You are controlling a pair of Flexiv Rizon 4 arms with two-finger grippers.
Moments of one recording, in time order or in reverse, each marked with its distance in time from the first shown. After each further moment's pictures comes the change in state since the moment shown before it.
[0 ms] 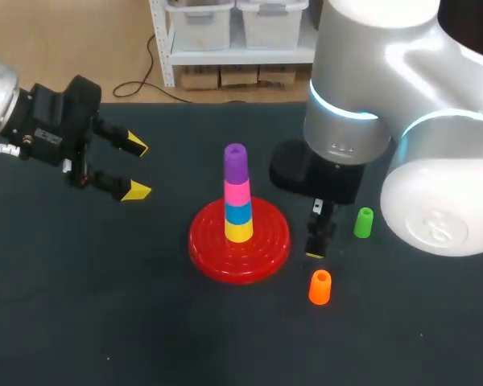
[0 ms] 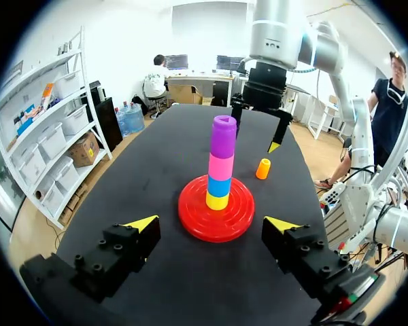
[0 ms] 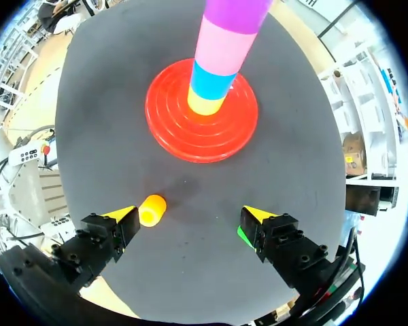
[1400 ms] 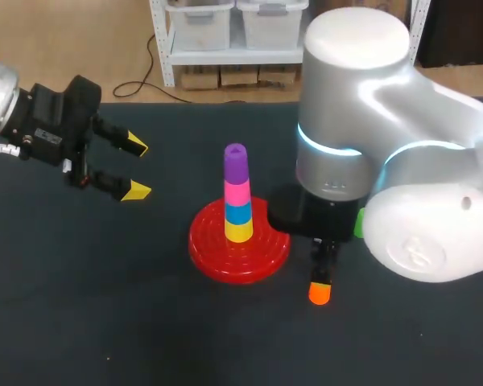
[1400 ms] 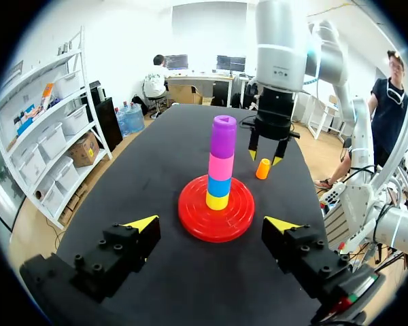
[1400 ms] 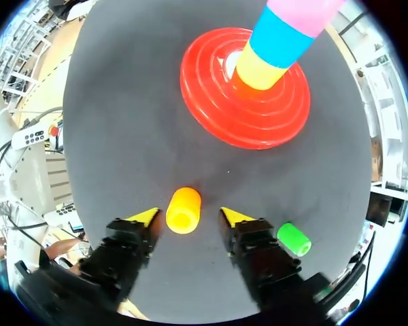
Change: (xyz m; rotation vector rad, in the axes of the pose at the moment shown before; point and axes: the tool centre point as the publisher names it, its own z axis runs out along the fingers) left arm 0.000 0.000 0.000 0.000 0.000 0.000; right arm 0.018 0.042 0.042 -0.107 0.076 -0.059
